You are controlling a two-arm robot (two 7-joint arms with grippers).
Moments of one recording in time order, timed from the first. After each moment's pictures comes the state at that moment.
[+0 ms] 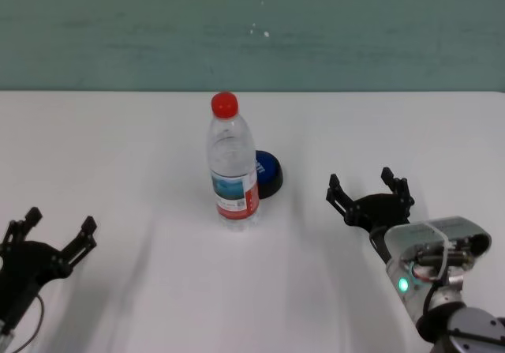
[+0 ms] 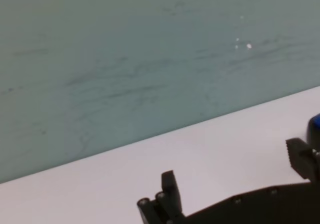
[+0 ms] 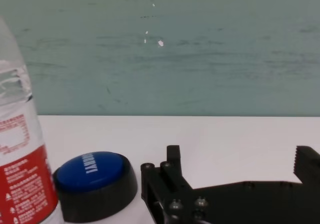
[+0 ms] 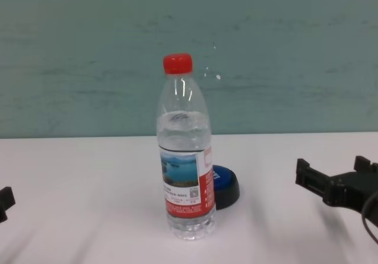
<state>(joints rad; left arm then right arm) 0.30 0.34 -0.07 -1.69 -0.14 -0.23 -0.28 -0.06 0.16 -0.26 -1.64 0.19 -0.04 -0.06</state>
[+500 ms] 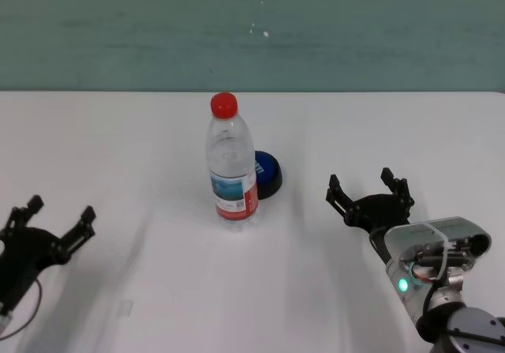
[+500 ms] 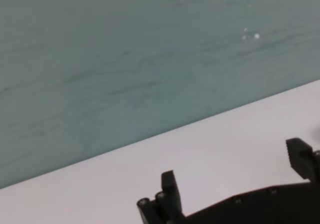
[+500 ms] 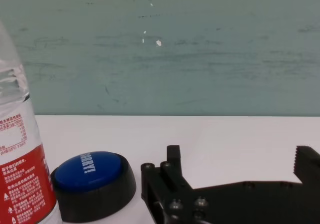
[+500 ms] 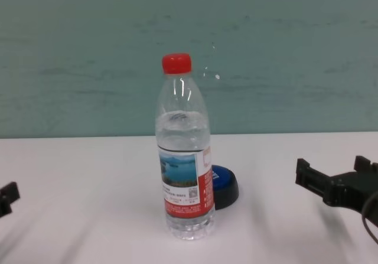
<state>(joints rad) 0.24 0.37 -0.06 -1.61 -0.14 -0.25 -0.32 -0.06 0.16 -0.26 -1.64 0.19 -0.04 -0.06</state>
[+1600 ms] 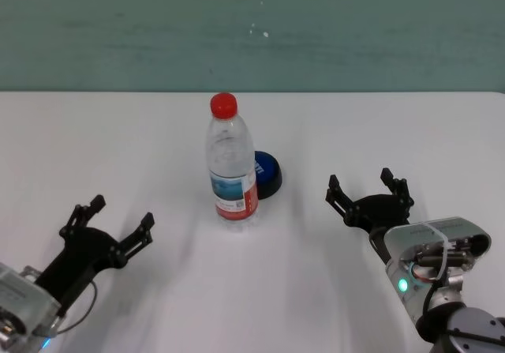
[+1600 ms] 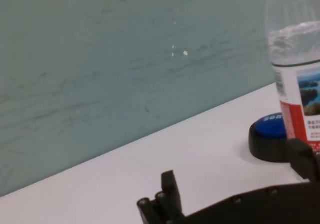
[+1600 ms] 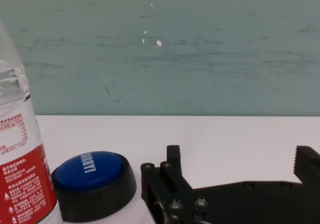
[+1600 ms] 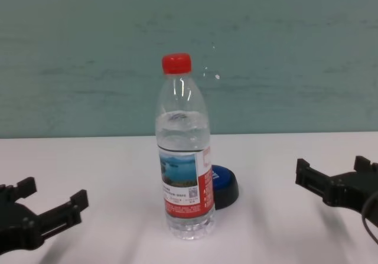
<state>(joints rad) 0.16 0.36 0.07 -1.57 -0.09 -0.28 -0.33 -0.06 0.16 -0.26 -1.64 0.19 -0.04 -0.06</state>
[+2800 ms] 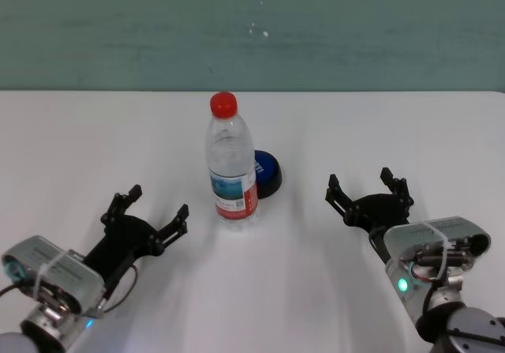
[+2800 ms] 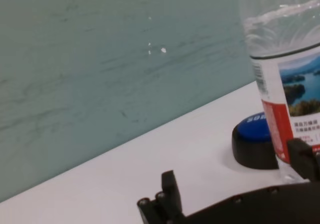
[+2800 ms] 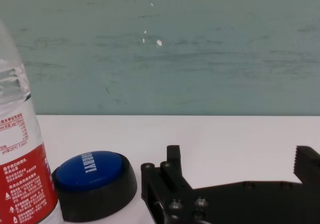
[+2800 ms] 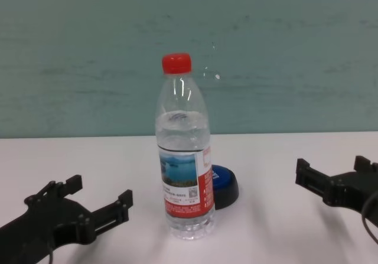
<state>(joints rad) 0.04 0.32 0.18 -1.46 0.00 -0.30 -0.28 -0.06 0.16 -0.26 -1.64 0.19 -0.04 -0.06</state>
